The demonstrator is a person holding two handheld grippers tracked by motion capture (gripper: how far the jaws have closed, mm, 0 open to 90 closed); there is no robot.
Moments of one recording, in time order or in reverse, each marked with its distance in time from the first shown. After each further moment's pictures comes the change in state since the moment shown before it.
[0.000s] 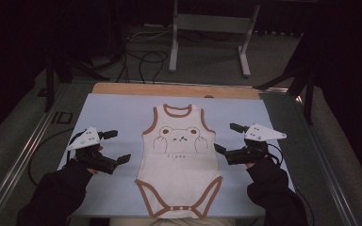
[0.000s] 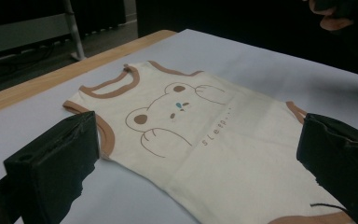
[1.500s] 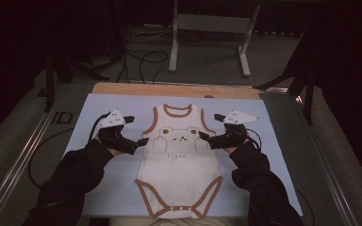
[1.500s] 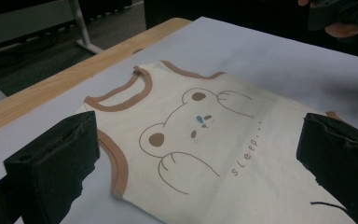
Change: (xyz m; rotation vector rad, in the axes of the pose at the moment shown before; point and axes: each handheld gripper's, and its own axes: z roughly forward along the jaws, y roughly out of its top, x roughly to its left) left arm 0.020 0.033 0.065 0.083 0.036 0.007; right arm -0.020 0.001 0.070 0.058 0.008 0.040
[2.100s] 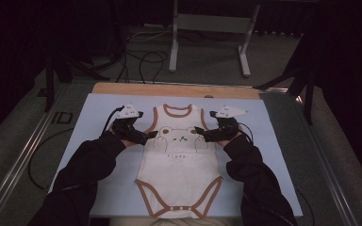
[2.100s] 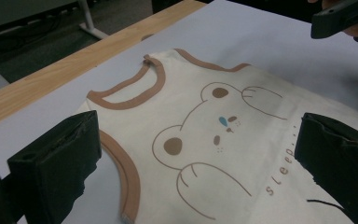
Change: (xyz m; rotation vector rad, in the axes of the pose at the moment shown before) left arm 0.020 0.003 0.047 0.068 0.021 -0.006; right arm -0.021 -0.010 0.036 0.052 -0.017 0.013
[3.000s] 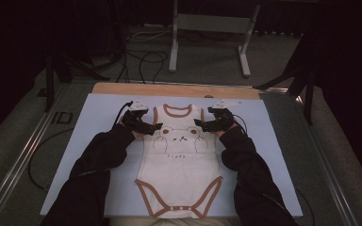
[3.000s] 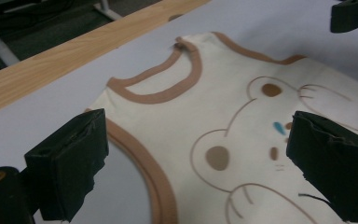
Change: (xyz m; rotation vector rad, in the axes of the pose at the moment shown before) left arm 0.032 -0.008 0.051 0.055 0.058 -0.045; right arm -0.038 -0.010 0.042 0.063 -0.023 0.059
